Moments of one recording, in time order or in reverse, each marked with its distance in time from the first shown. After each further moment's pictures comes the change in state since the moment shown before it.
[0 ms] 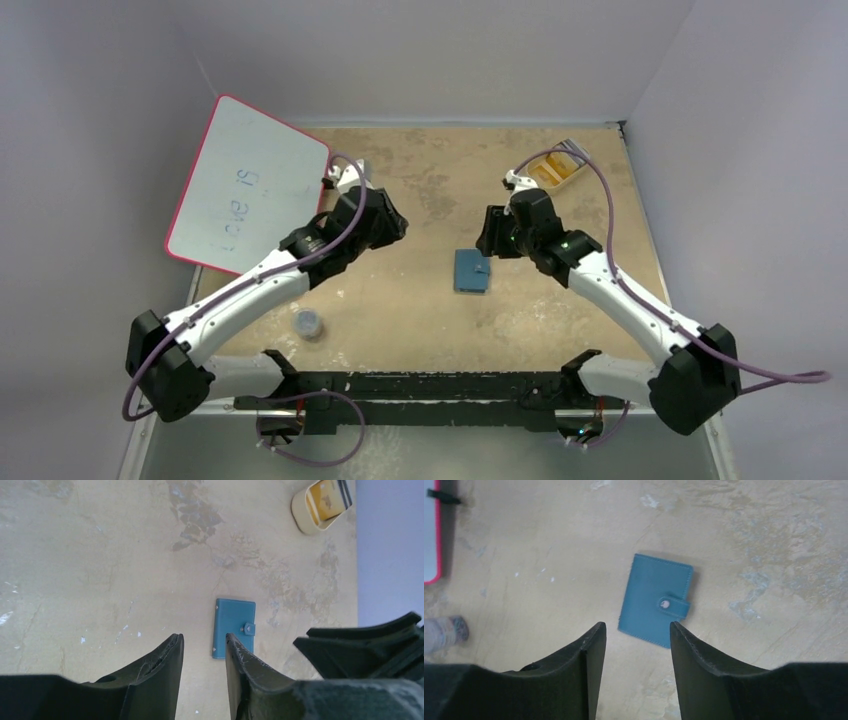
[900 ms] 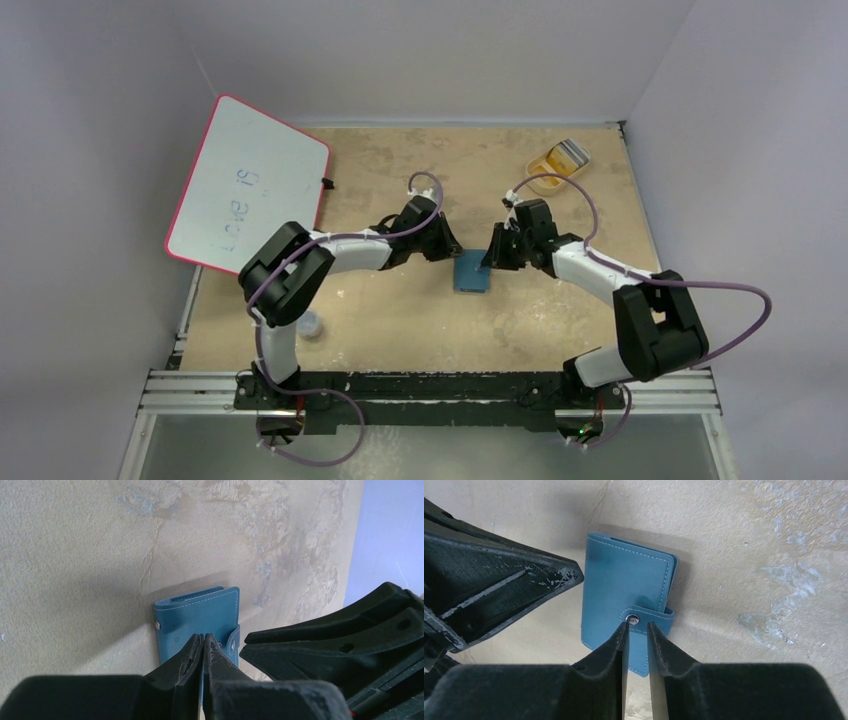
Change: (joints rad) left arm 0.000 0.686 0.028 0.577 0.494 -0.094; right arm -0.206 0.291 -0.169 0.269 -0.298 -0.007
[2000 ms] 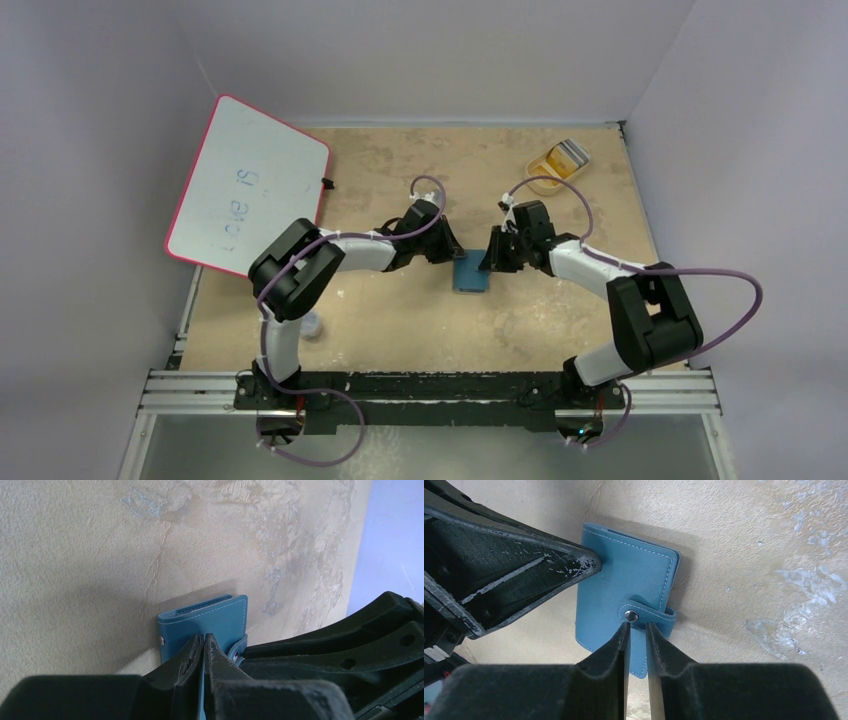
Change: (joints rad) left arm -0.001 0.066 0.000 0.062 0.002 -0.018; right arm 0.000 0.047 -0.011 0.023 -0.049 -0.026
